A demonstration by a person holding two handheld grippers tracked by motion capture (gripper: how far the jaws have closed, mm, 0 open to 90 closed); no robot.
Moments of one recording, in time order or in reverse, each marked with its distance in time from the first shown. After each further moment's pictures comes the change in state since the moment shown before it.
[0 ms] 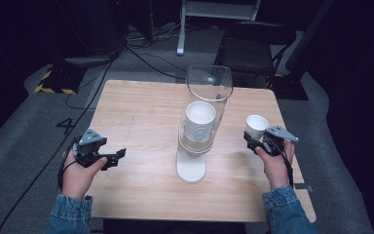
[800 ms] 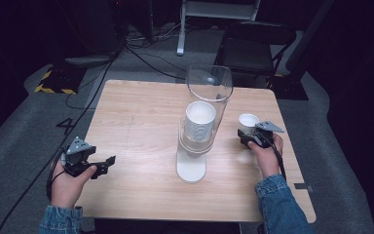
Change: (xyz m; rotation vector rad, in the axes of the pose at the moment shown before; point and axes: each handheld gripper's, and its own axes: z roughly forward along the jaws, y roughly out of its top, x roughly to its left) left arm 0.011 -0.027 -0.014 0.014 0.036 -0.050; right arm -0.011 -0.014 0.056 0.079 0.010 -0.034
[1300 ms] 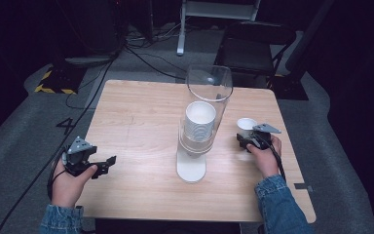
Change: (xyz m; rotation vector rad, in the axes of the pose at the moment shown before) left arm 0.000 0.001 0.002 0.006 -0.007 0.003; right arm 0.000 -0.010 0.007 0.075 0.005 -0.019
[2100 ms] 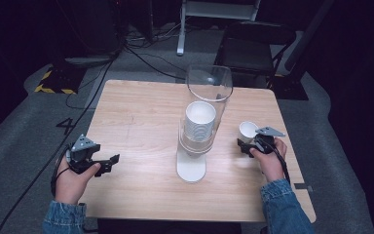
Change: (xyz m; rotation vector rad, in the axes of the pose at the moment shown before) left arm -0.003 0.006 0.008 -0.013 -0.030 0.032; right arm 0.002 -0.003 -0.024 0.006 0.035 -0.013
